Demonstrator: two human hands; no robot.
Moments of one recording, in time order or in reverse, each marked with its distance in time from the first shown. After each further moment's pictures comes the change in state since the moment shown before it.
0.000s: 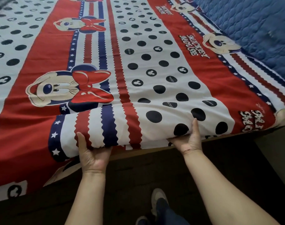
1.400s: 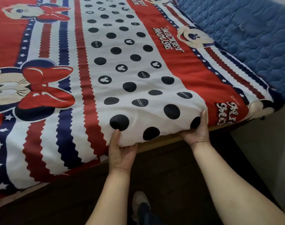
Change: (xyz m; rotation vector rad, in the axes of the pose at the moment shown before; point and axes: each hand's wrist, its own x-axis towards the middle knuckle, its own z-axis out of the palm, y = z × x) left_hand 0.031 -0.173 0.008 -0.061 -0.001 -0.224; right_hand 0.041 -0.126 -0.066 -0.138 -0.106 -0.192
